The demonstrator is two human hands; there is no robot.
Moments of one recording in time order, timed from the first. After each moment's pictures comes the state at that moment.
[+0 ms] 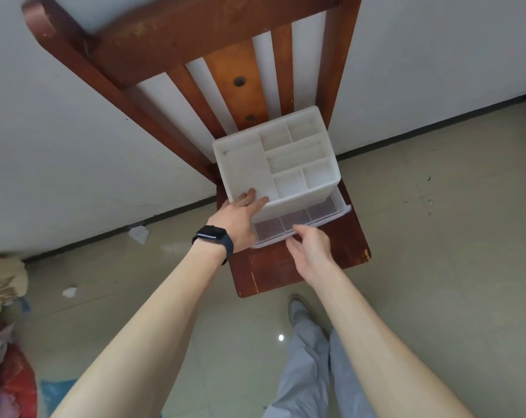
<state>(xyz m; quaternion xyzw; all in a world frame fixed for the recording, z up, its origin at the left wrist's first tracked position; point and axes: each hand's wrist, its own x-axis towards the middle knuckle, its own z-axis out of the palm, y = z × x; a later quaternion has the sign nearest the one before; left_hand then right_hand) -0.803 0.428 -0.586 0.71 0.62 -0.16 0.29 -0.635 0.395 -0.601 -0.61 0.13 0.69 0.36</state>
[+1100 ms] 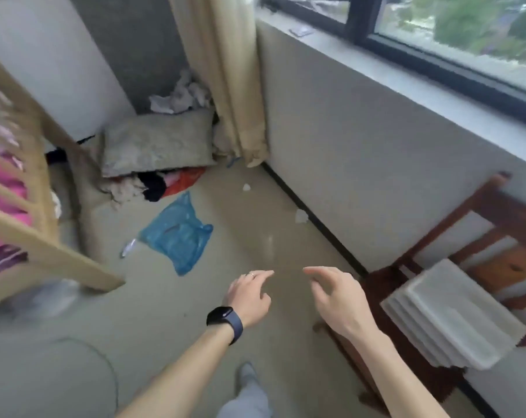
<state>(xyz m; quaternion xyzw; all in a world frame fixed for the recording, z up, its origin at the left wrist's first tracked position) -0.782 0.008 -0.406 0.16 0.94 0.20 0.22 -0.705 0.205 -0.334 -0.13 -0.92 0.37 -0.04</state>
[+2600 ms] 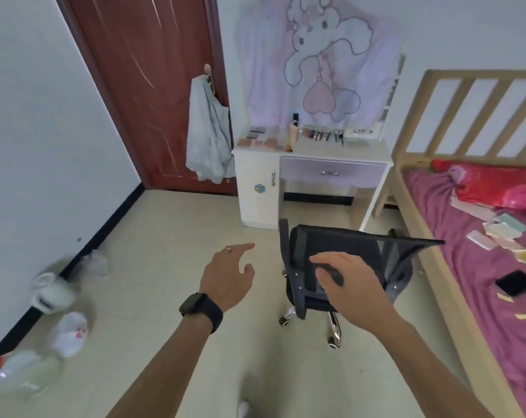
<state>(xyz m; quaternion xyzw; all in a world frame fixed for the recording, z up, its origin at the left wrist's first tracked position) -0.291 -1.024 -0.233 -0.80 0.50 0.15 -0.29 -0.534 -1.114 -0.208 0.84 -0.41 0.21 -0.27</state>
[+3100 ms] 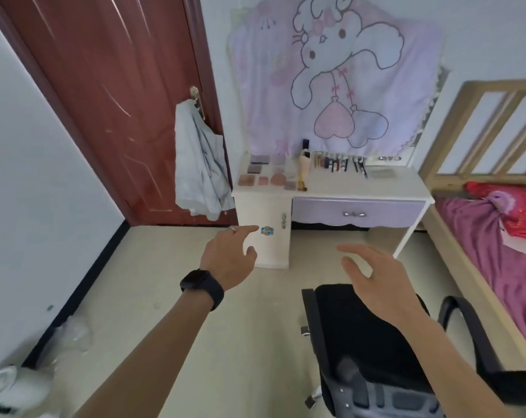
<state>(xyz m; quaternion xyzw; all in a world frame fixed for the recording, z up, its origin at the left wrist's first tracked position) -0.033 -1.350 -0.179 -0.79 0.57 0.09 -0.21 -0.315 -1.414 -0.183 0.79 -0.48 0.26 -0.29</state>
